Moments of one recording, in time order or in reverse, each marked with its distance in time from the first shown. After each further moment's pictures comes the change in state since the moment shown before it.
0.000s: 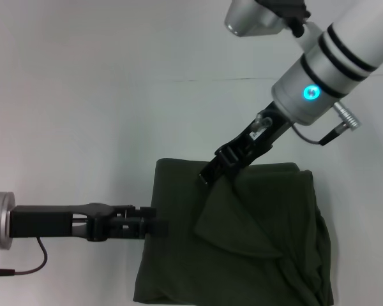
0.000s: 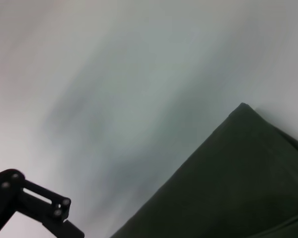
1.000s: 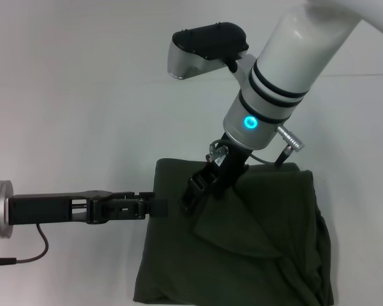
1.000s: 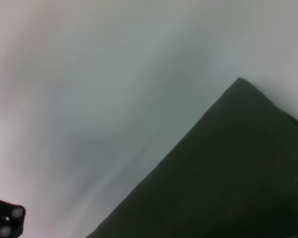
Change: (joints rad) left arm -0.012 0.001 -0.033 -0.002 -0.025 -0.005 -0.043; right arm 0.158 0.020 -0.288 0.255 0.028 0.216 0.188
